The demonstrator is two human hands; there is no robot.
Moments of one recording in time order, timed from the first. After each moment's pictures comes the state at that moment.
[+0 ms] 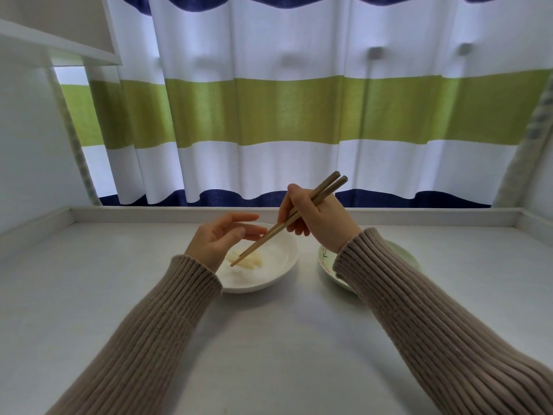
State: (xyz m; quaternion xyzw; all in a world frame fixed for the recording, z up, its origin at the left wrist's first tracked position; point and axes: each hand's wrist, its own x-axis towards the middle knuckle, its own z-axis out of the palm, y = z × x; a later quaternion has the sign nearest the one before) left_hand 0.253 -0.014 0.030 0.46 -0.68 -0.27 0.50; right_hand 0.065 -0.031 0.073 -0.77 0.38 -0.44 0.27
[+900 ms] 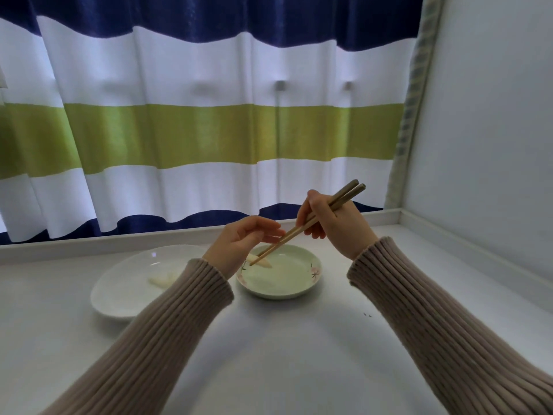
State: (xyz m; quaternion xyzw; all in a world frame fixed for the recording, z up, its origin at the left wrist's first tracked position) left_hand 0.106 -0.017 0.054 0.33 -0.76 -0.35 0.44; right_hand -0.079 0.023 0.088 -0.70 0.47 -0.51 0.18
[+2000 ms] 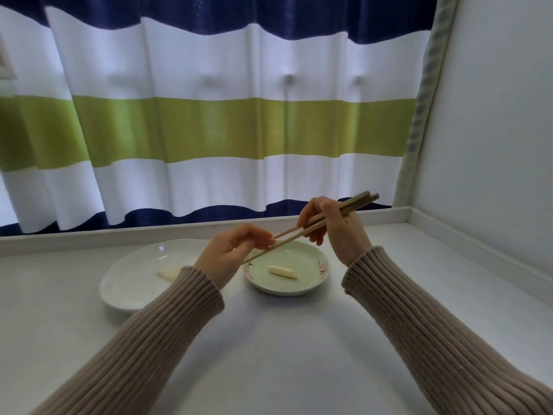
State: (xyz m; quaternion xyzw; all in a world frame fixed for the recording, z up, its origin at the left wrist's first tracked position) left_hand 0.128 -0.015 0.035 0.36 -0.76 -0.29 0.46; right_hand -0.068 0.011 0.067 -0.66 0.42 -0.58 0.24
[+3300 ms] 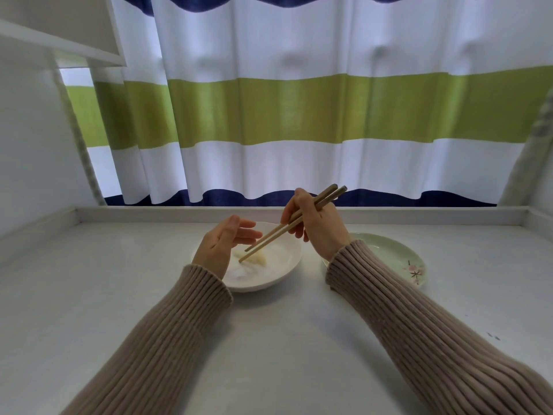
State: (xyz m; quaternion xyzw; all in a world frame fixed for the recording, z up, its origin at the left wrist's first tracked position) left_hand 0.249 -0.029 0.008 0.50 -0.61 -0.26 0.55; right_hand 0.075 -0.044 0.049 -0.69 0.41 -0.50 0.30
